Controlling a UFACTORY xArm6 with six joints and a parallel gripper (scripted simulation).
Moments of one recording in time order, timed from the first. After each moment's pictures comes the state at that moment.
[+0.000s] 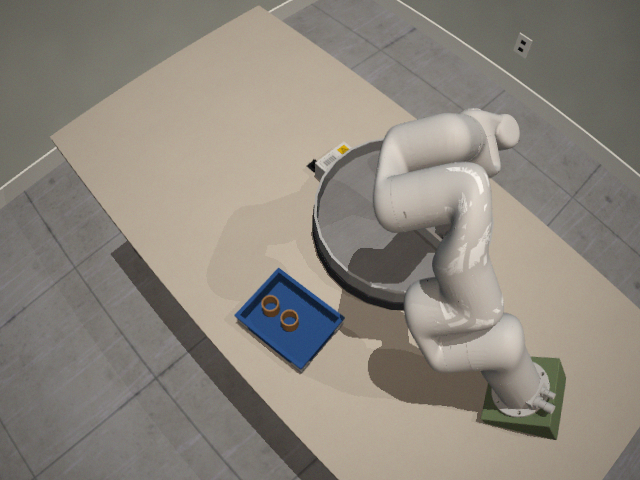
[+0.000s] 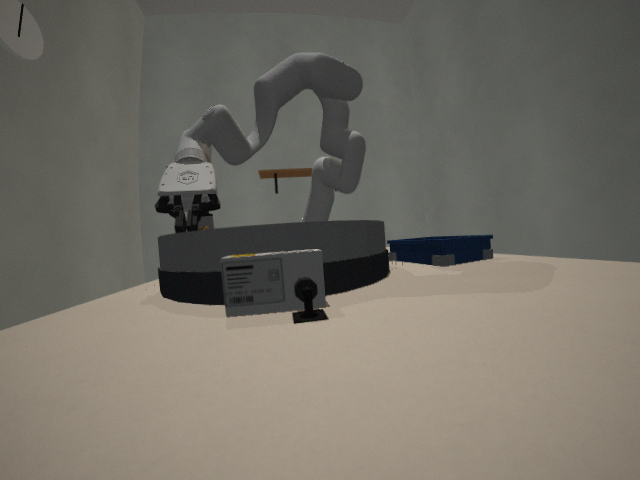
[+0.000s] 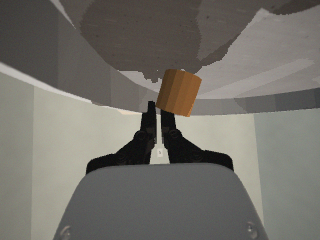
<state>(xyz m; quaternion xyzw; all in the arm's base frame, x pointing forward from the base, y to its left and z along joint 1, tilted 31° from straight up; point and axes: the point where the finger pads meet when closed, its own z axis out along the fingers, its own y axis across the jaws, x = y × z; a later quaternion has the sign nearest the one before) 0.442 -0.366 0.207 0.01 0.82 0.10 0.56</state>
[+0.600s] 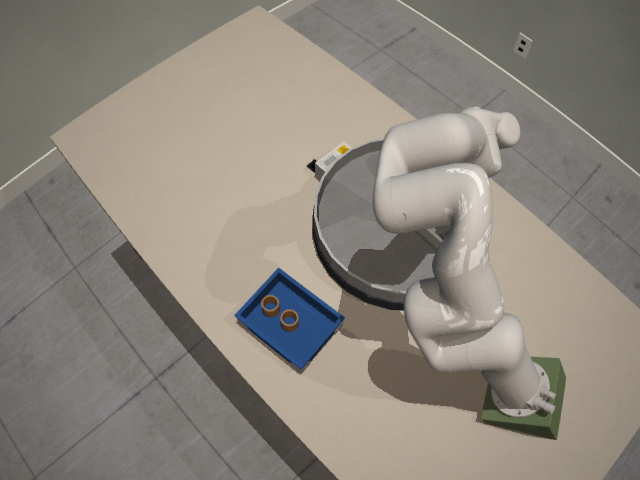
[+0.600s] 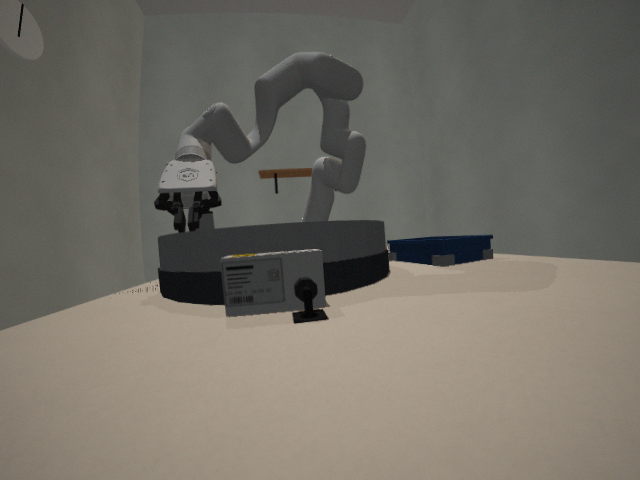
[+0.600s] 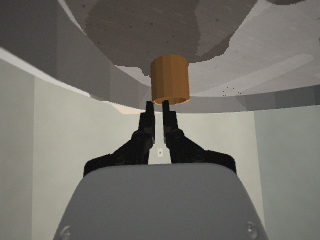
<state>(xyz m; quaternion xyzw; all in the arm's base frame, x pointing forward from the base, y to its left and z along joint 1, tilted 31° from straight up) 0.439 -0.367 0.211 0.01 0.82 0.10 0.56</state>
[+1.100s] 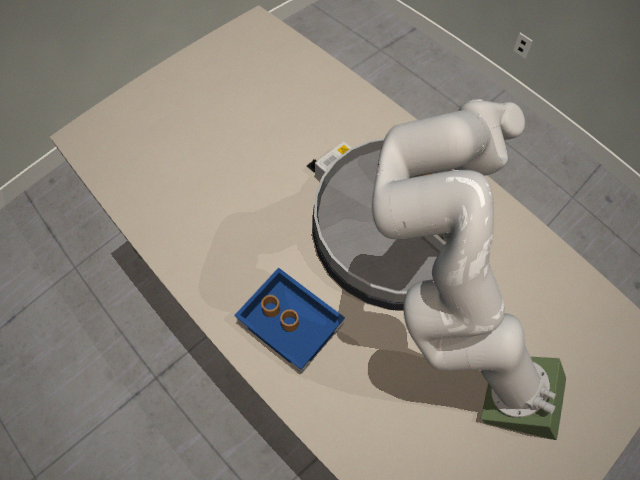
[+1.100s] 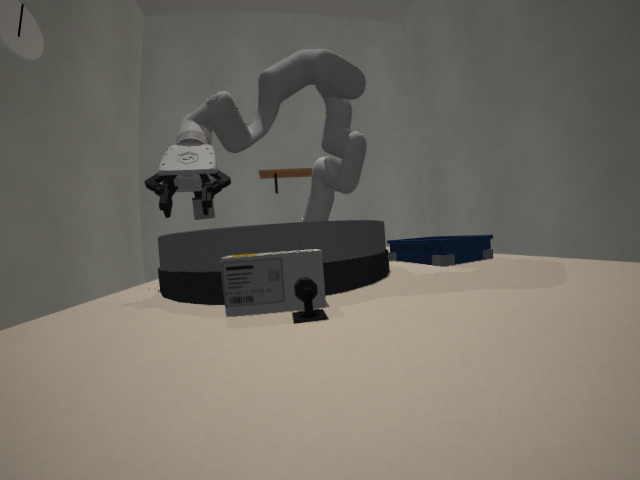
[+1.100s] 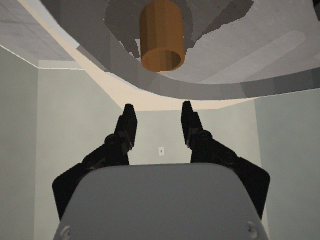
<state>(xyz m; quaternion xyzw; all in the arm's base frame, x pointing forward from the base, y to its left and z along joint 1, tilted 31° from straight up) 0.422 -0.372 0.237 0.01 0.82 0.10 0.56</state>
